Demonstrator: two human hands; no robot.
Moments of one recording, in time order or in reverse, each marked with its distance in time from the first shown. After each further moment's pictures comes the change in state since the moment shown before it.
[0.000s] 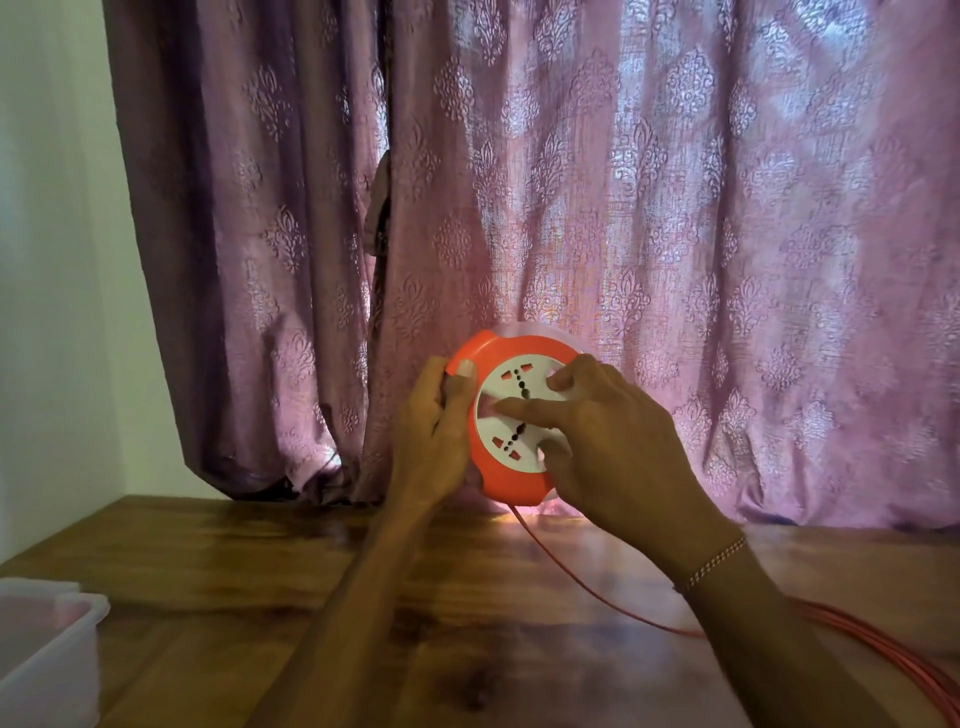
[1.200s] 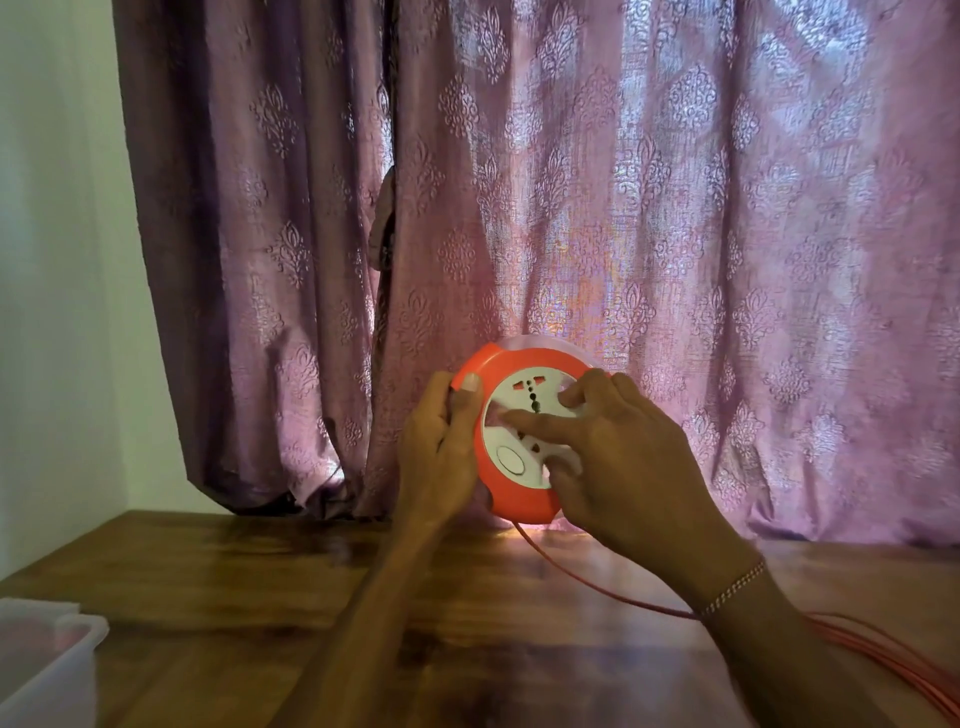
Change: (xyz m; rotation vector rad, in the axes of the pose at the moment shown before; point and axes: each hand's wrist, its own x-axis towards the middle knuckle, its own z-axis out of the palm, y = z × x) left_hand 0.000 0.000 0.002 -0.021 0.016 -0.030; right_hand -0.001 0.005 0.004 -0.056 0.028 -0.004
